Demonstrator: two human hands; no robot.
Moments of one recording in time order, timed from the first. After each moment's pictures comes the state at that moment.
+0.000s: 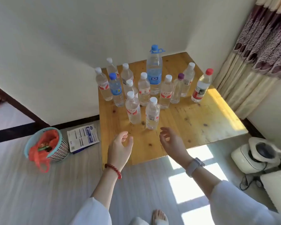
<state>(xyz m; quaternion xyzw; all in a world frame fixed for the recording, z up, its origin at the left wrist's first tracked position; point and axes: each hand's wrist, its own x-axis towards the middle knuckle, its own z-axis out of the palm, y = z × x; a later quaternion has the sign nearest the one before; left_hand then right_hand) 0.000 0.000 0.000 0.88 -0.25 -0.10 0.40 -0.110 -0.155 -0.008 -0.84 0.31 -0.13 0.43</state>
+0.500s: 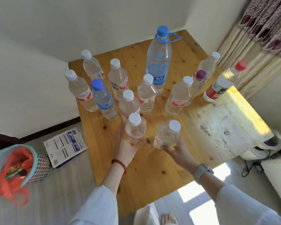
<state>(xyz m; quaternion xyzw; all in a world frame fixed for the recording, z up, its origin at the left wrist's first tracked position) 0.179 -0.111 -0.124 0.80 -0.30 -0.23 0.47 0.010 -0.229 -0.116 -0.72 0.43 -0.06 0.54</state>
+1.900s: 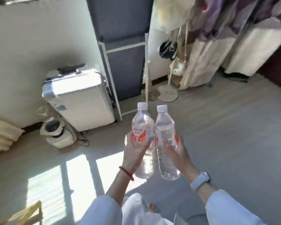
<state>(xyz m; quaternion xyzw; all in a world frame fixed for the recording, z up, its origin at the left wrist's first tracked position) -0.587 -0.022 -0.014 0.34 -0.68 -0.63 0.15 -0.674 0.106 -0.004 -0.16 0.78 -0.54 0.27</state>
